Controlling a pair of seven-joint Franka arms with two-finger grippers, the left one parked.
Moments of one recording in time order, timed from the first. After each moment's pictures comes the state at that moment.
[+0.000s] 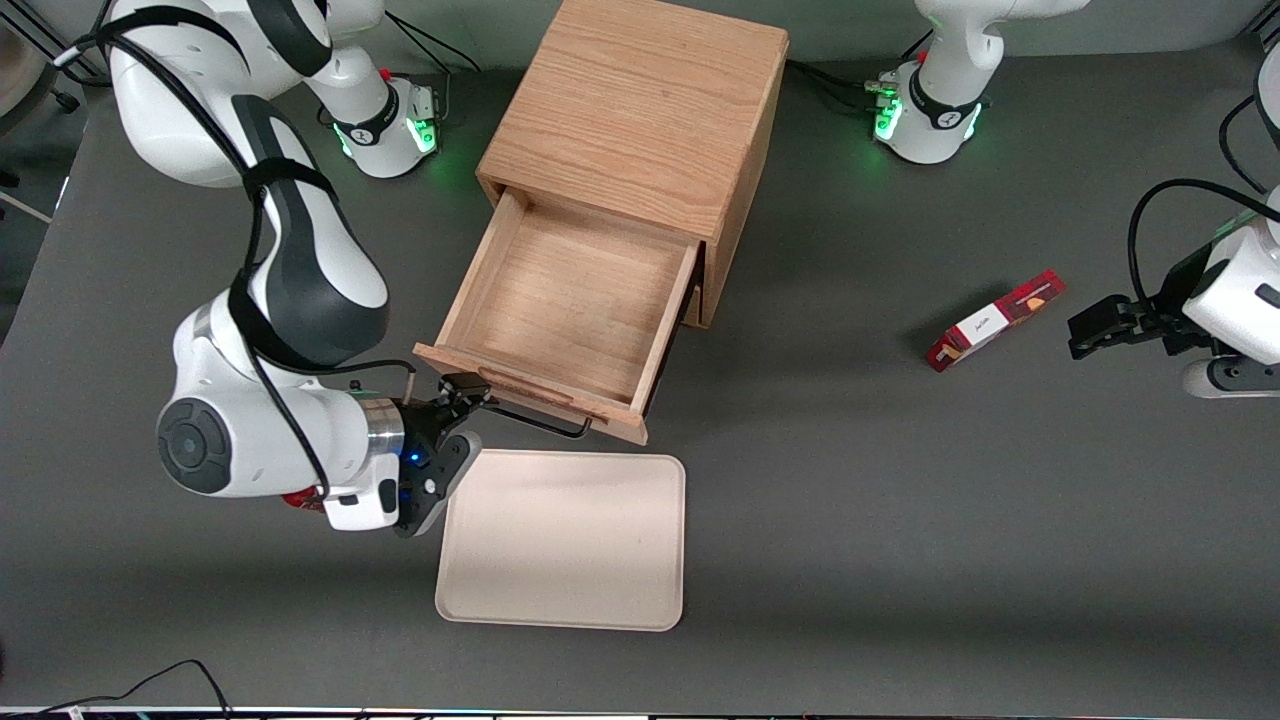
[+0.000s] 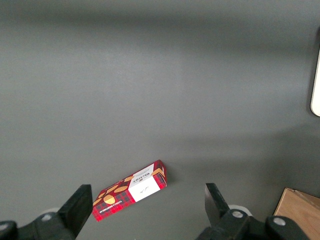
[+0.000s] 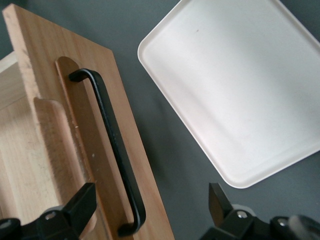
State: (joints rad) arm 0.19 0.79 0.21 -0.91 0.21 1.54 -0.50
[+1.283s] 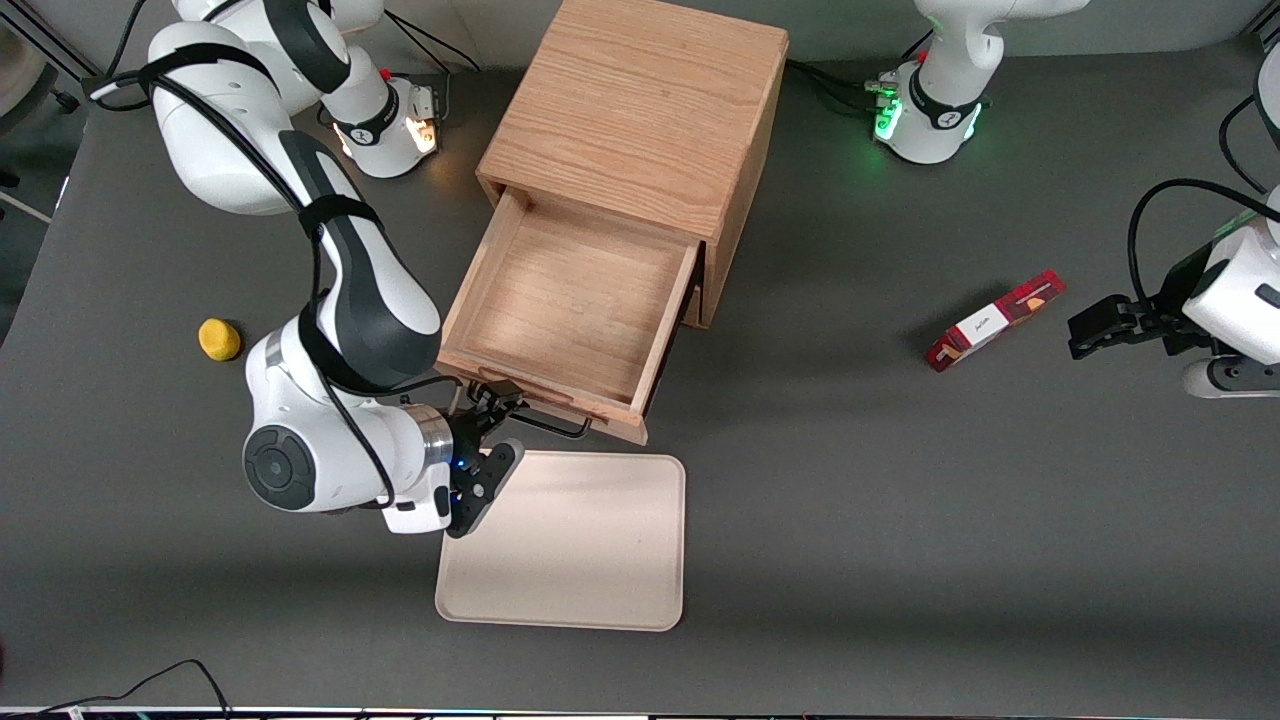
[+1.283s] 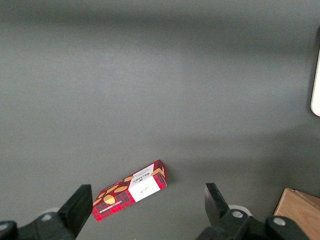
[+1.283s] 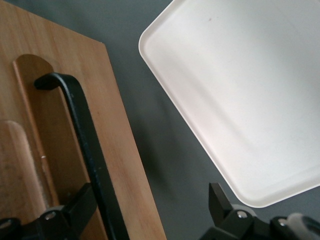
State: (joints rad) arm 0.23 0.86 0.21 -0.91 0.20 1.57 -0.50
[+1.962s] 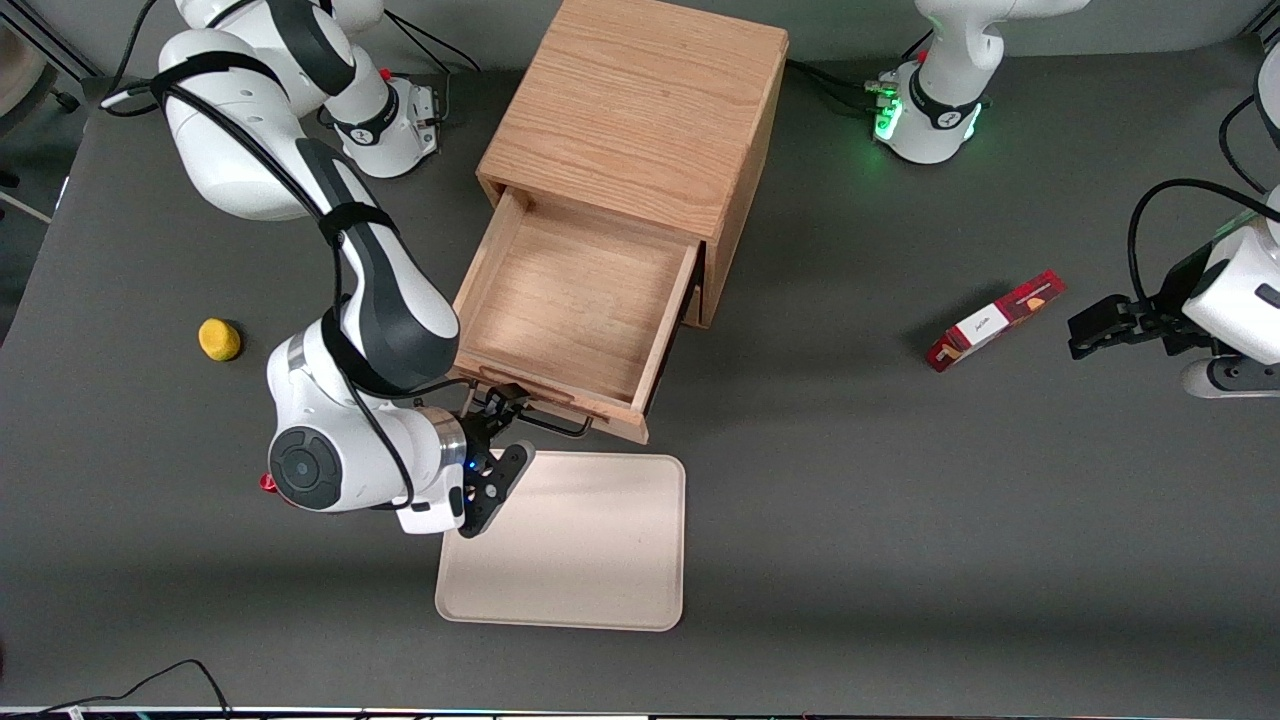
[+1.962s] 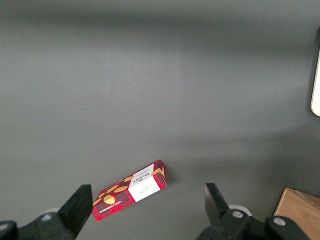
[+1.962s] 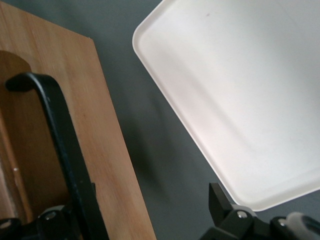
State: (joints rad) arm 0.24 0.87 0.22 -0.92 0.17 1.59 -0.50
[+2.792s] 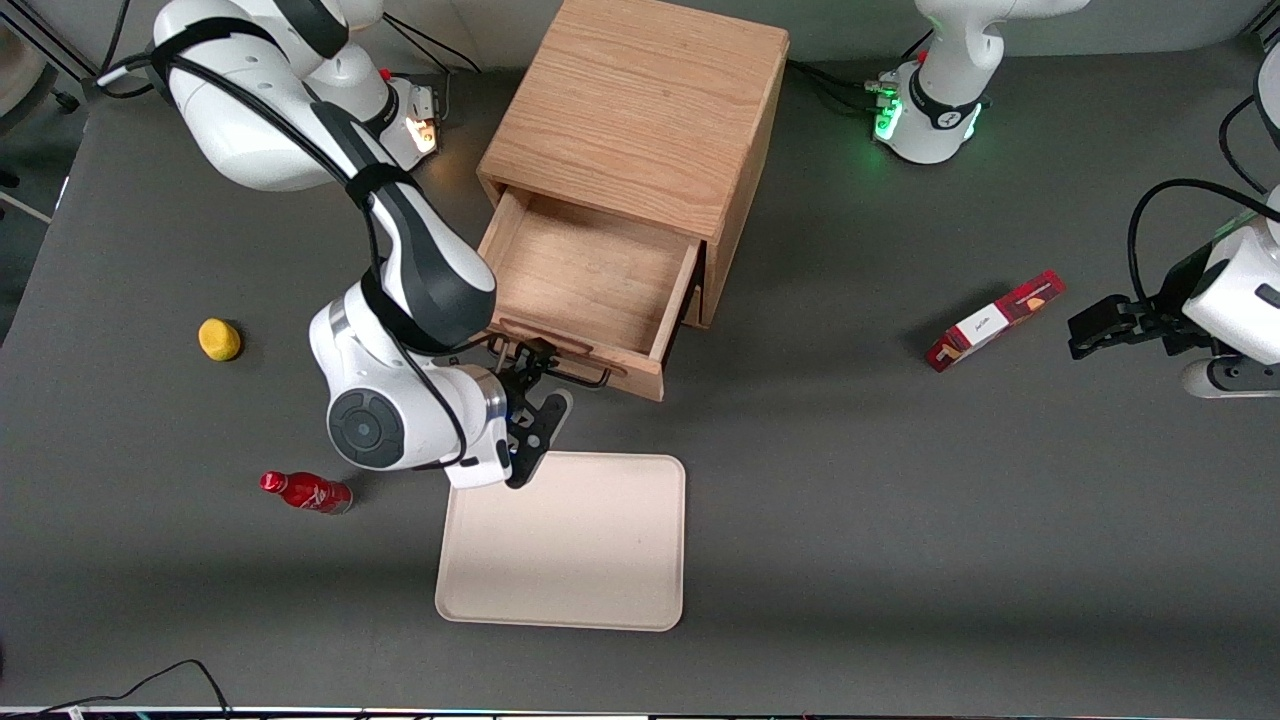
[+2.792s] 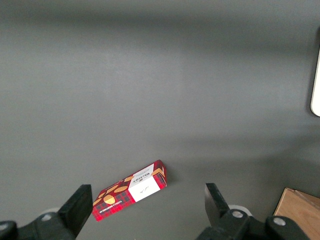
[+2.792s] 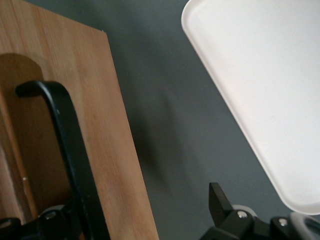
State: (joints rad) arm 0.25 0.74 0.28 -1.14 0.16 1.61 -0.50
